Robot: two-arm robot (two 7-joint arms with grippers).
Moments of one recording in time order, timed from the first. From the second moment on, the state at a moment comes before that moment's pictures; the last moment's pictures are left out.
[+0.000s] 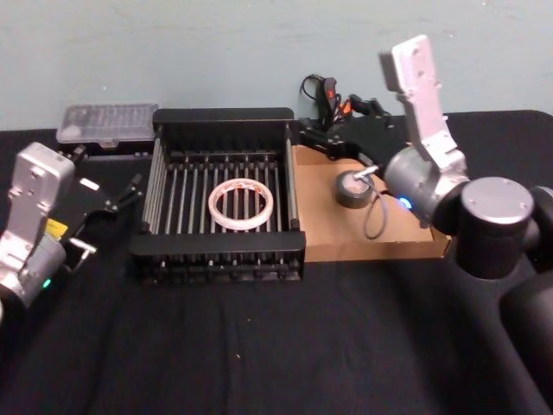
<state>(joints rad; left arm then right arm) -0.20 0.60 0.45 -1.41 -0.25 -0.12 0.03 0.34 0.16 -0.30 -1.45 0.10 0.27 0.23</state>
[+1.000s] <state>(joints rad) -0.20 0.60 0.45 -1.41 -0.25 -0.12 0.03 0.21 0.22 -0.17 -1.41 0.06 0.19 0.18</state>
